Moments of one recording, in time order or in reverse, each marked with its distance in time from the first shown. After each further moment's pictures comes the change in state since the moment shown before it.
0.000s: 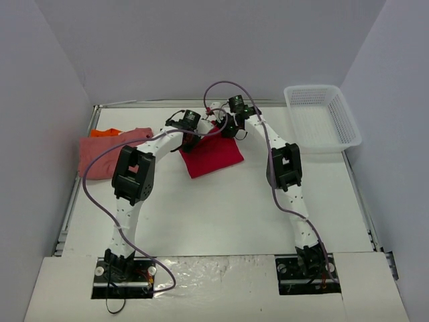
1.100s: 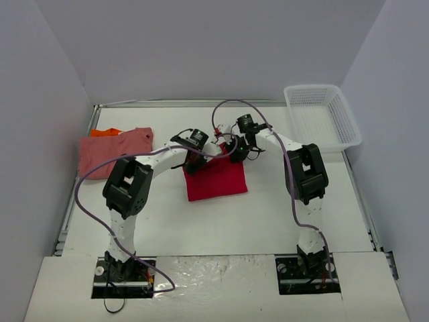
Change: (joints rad) left arm -0.127 -0.180 -0.304 -0.002 0.043 0.022; right arm 0.015 -0.440 -0.763 0.166 -0.056 0.035
